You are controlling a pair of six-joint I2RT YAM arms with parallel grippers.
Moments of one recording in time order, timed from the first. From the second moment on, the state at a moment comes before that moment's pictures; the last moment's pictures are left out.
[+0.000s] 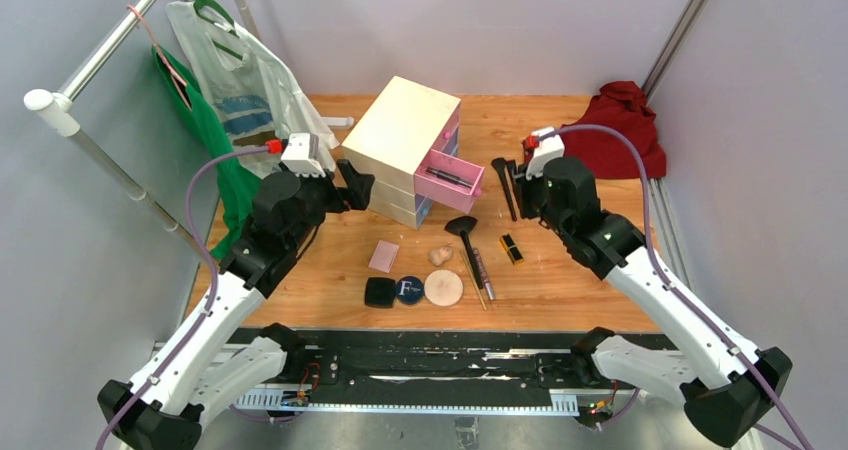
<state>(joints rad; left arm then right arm) -0.47 0.82 0.82 -0.17 -0.14 -0.36 0.61 0.98 0.96 -0.45 0.26 0.08</state>
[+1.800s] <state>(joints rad) -0.47 0.86 0.80 -0.15 -0.14 -0.36 0.64 1.41 1.31 -0.34 -0.19 -0.13</state>
